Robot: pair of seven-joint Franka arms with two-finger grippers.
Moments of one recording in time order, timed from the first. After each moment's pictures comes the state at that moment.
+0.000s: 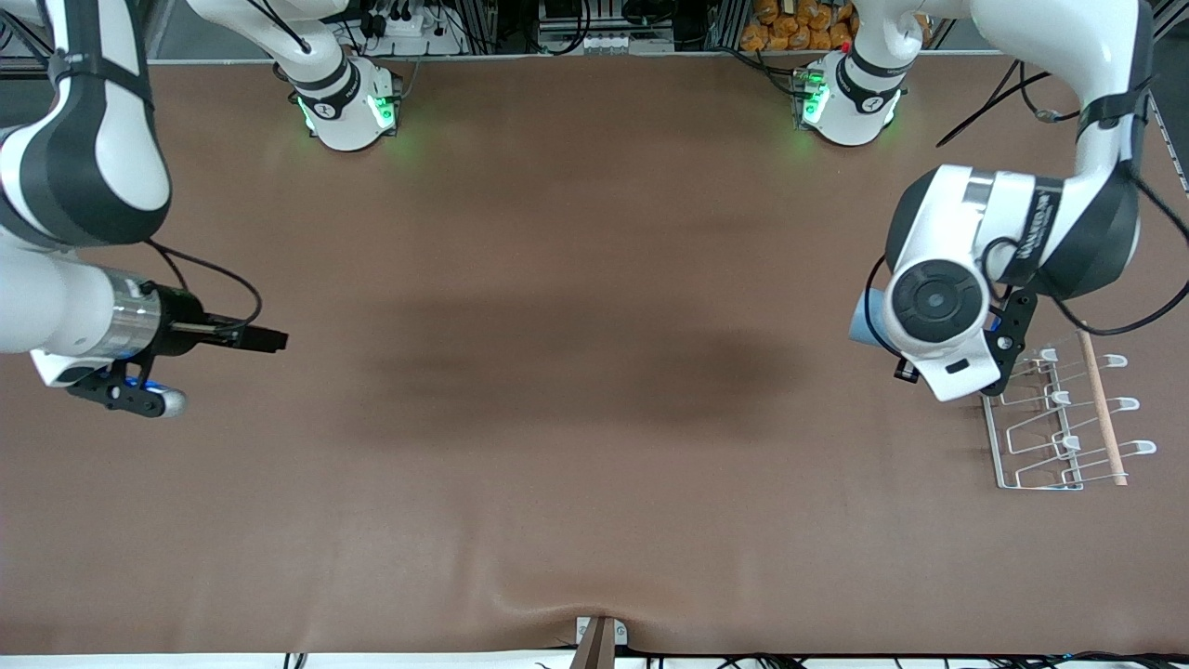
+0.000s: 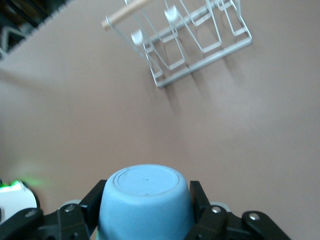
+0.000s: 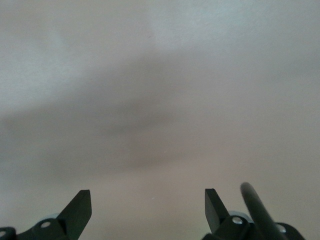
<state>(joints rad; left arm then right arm) -0.21 0.42 -0.13 -1.51 0.45 1.52 -1.55 0.06 0.37 -0.03 -1.39 0.17 1.53 0.27</state>
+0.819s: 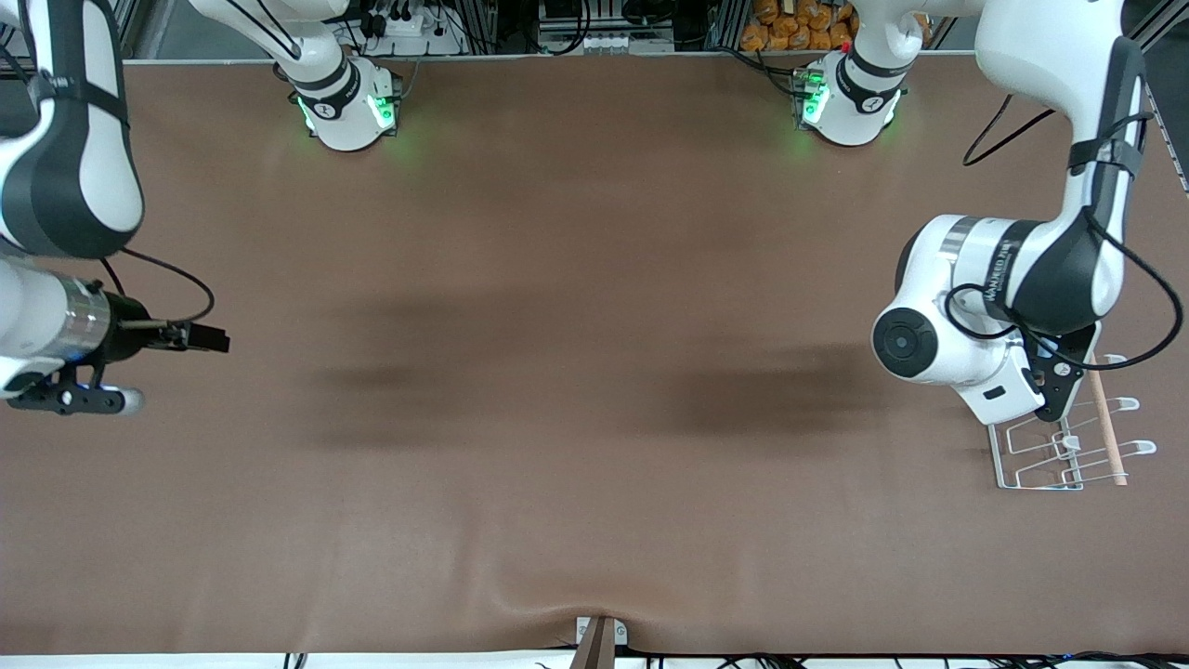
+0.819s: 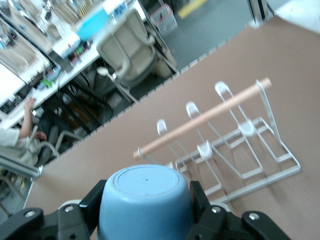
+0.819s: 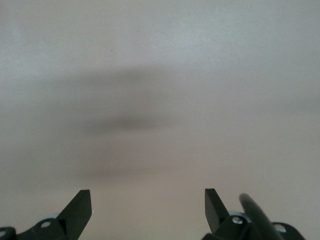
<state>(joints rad) -0.15 0.46 -0.13 -1.61 0.95 1.51 -1.56 0.01 0.29 -0.02 -1.48 0.02 1.59 0.05</state>
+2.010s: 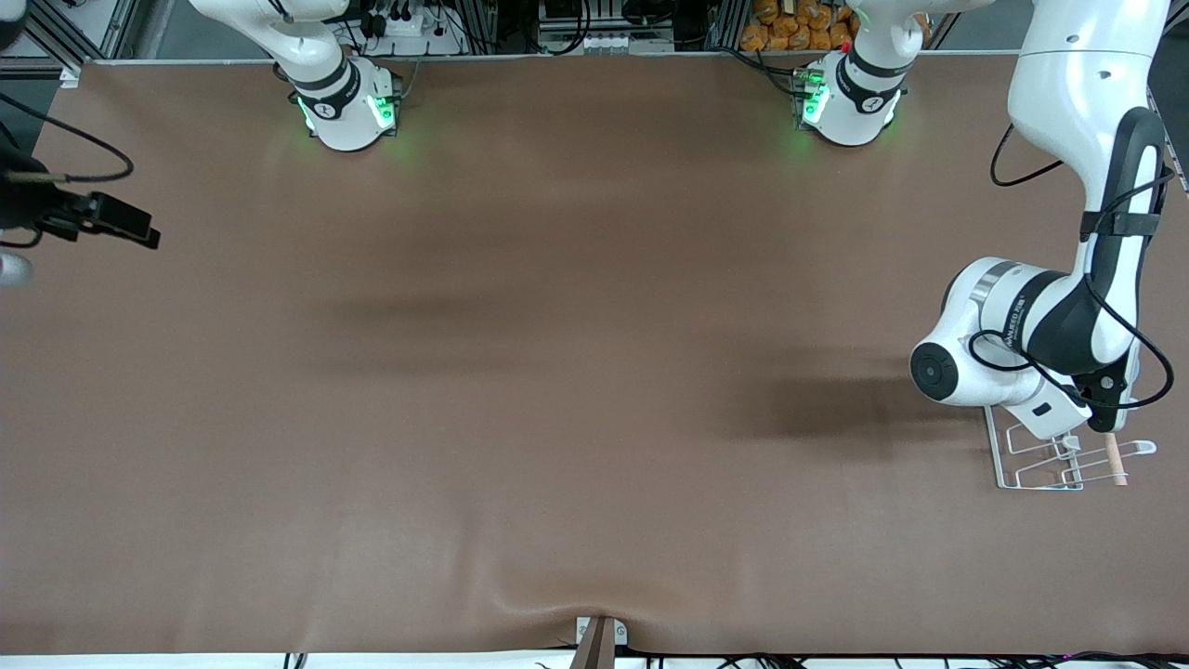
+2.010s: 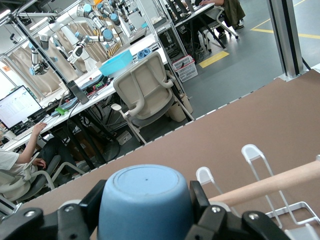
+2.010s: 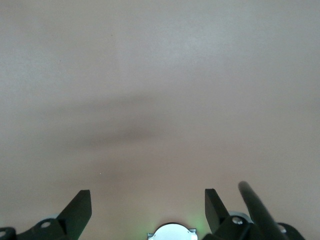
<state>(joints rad) 0.01 0.54 -0.13 -1.70 1.23 1.61 -1.77 0.00 0.04 -0.03 -1.45 0.01 1.35 0.10</state>
